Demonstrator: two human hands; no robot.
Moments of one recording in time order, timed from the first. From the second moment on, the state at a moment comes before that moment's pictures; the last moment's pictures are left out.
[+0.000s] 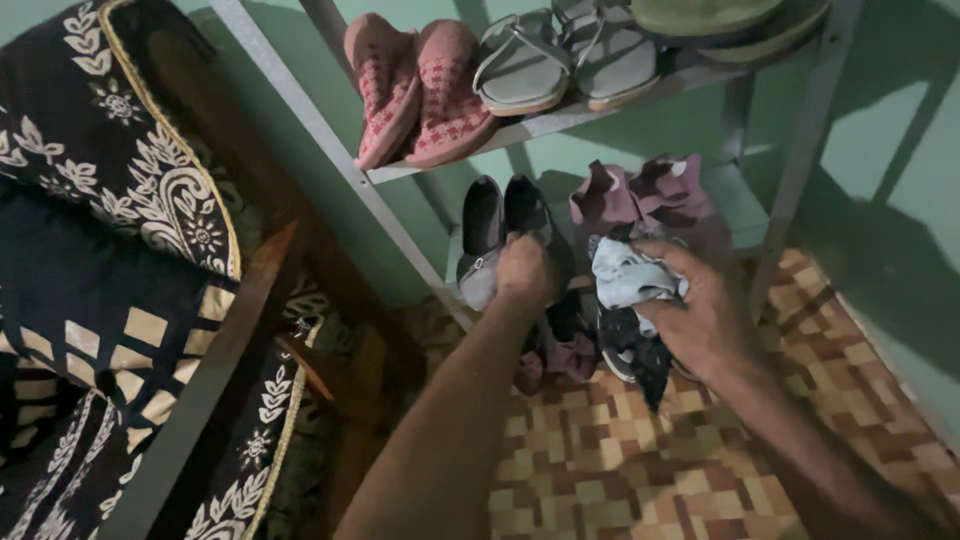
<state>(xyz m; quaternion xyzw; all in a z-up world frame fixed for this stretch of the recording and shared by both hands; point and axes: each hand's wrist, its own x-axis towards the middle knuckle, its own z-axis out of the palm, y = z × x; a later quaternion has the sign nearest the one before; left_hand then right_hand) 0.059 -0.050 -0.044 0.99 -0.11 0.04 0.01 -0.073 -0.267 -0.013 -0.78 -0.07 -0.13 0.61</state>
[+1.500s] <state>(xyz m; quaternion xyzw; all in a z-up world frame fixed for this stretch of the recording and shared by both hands) -0.115 -0.040 0.058 0.90 0.07 0.00 0.43 -0.118 -0.237 0.058 -0.83 -0.09 -0.05 0.55</state>
